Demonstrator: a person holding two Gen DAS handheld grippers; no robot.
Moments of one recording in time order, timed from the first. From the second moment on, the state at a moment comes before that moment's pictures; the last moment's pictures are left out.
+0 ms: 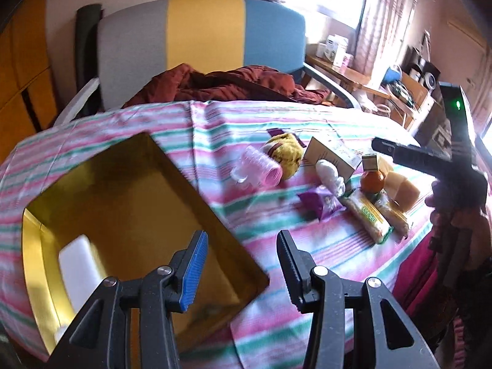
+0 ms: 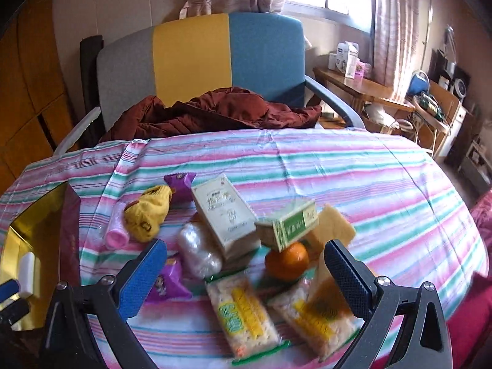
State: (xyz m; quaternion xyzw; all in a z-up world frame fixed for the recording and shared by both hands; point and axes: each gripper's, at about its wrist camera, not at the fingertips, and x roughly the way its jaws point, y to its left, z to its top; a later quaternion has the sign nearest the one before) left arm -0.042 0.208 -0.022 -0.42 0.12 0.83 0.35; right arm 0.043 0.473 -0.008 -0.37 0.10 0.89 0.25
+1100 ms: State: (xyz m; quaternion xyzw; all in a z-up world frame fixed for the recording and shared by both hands) left arm -0.150 0.340 -0.093 -0.44 0.32 0.69 0.48; right arm -0.107 0.482 -0.085 -0.48 0.24 0.85 -0.03
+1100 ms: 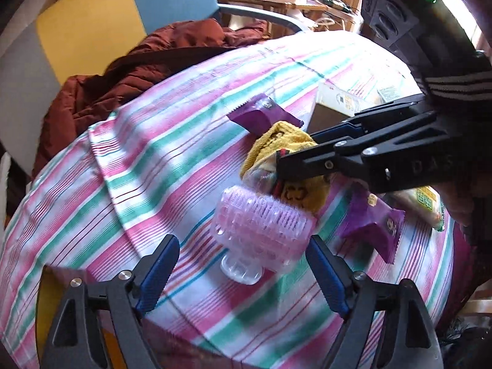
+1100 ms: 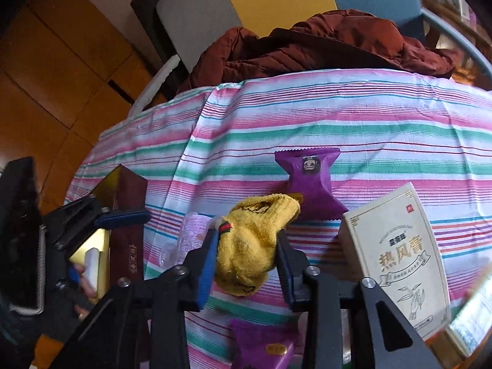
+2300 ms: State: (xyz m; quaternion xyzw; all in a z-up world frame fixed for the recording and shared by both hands) left arm -0.113 0.265 -0.043 -0.41 0.22 0.76 0.46; right arm -0.108 0.469 -0.089 -0.48 0.24 0.84 -0.07
